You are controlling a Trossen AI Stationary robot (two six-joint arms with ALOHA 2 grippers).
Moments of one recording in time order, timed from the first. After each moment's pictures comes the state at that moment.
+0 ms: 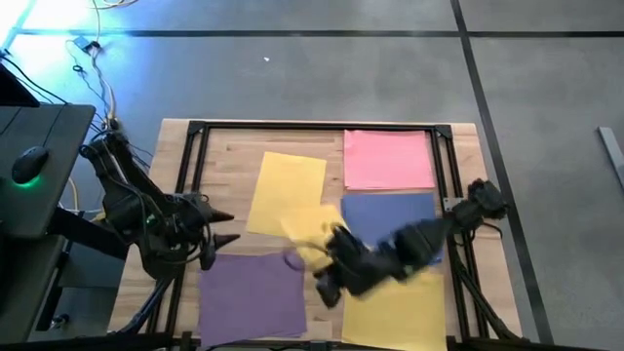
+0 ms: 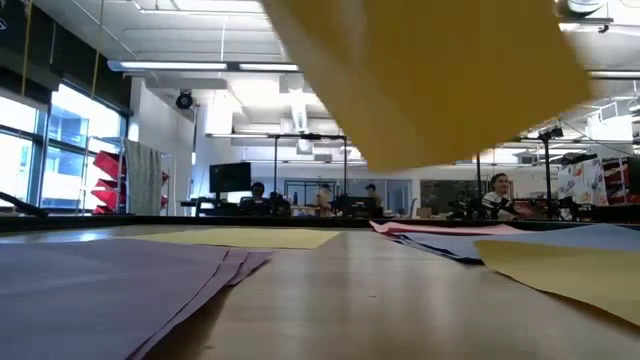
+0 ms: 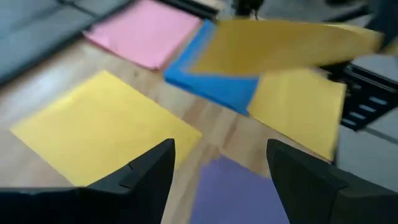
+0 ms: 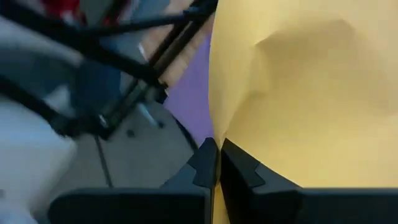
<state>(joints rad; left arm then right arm) -0.87 1.14 1.29 -1.14 -0.93 -1.08 0.63 1.86 2.00 -0.87 0.48 1.44</state>
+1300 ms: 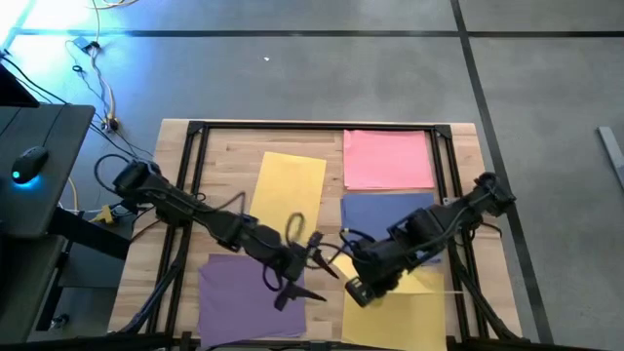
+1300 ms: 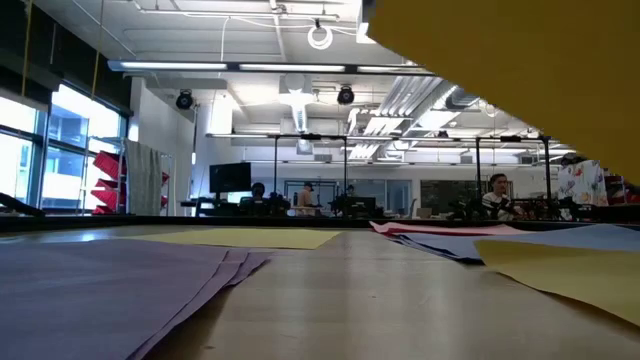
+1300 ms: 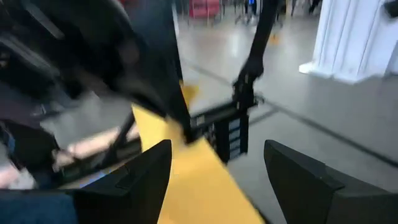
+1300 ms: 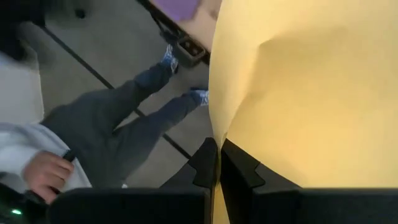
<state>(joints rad) -0.44 1.70 1.29 0.21 0.00 0.14 0.50 1.81 2.01 -1.27 -0.29 1.50</state>
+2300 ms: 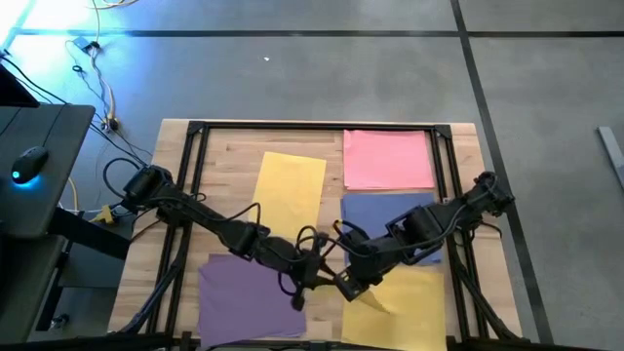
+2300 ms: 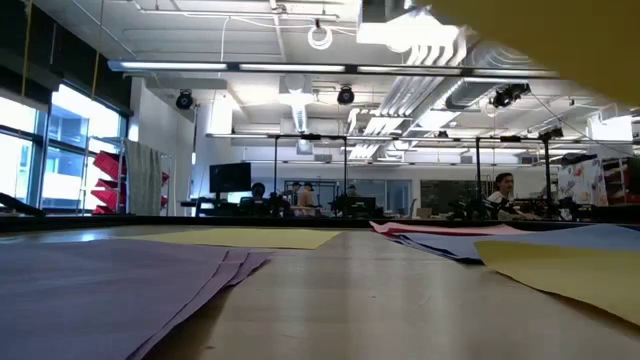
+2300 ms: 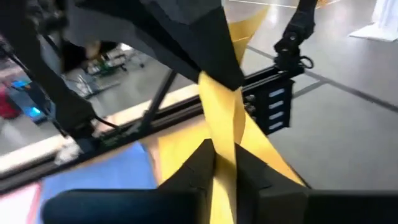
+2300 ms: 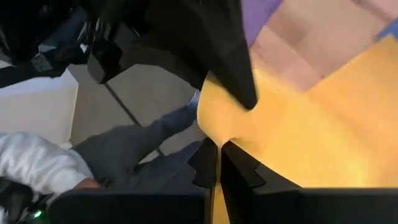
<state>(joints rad) -0.45 1.76 1.29 0.21 -0.14 0.15 0.51 1.81 2.01 -1.12 -0.07 1.42</state>
